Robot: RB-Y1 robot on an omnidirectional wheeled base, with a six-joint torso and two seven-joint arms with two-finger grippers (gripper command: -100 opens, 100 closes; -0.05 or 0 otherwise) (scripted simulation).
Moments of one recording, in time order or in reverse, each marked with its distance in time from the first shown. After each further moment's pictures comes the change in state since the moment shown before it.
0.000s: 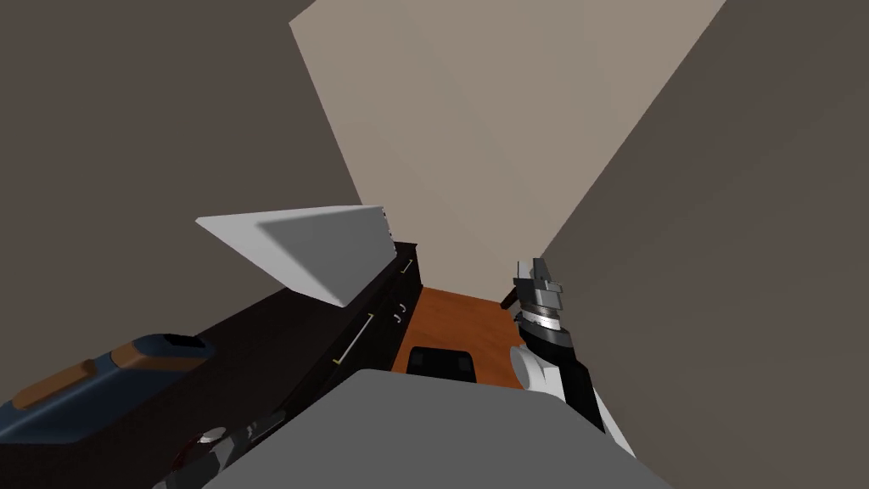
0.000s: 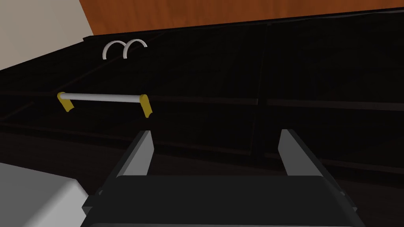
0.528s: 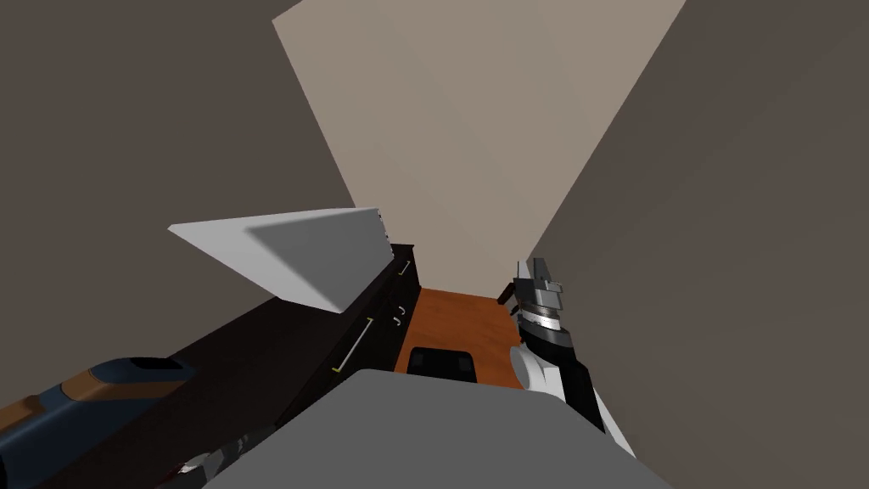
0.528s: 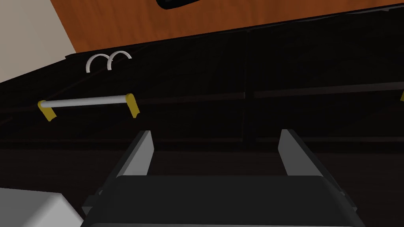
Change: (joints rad) left arm 0.073 0.091 0.054 0.013 0.076 0.044 0.019; right arm 0.000 0.000 0.000 0.000 0.000 0.000 0.000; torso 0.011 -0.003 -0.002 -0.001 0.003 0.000
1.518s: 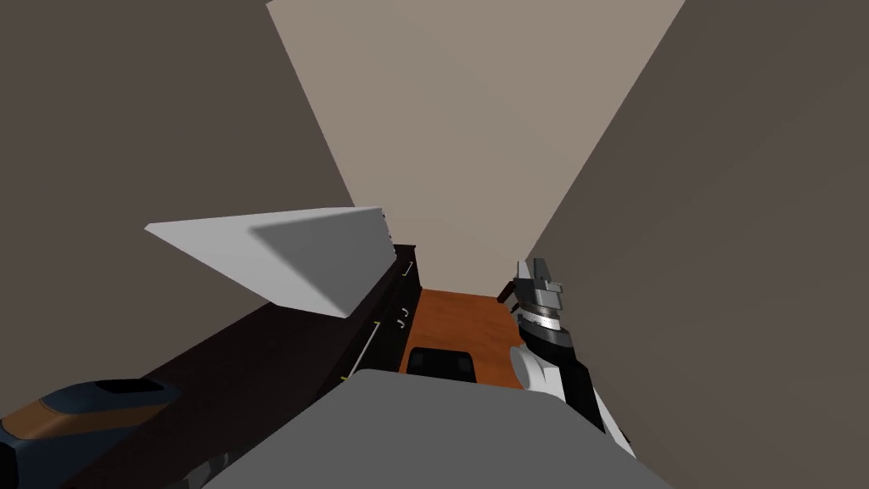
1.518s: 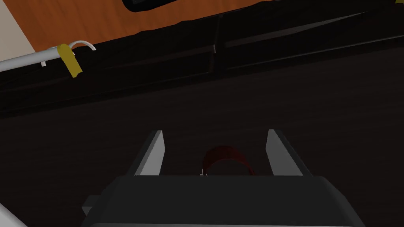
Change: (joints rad) left arm 0.014 0.131 0.000 0.089 -0.029 0.024 0.079; right arm 0.000 0.000 0.000 0.000 0.000 0.000 0.000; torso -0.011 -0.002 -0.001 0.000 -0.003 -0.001
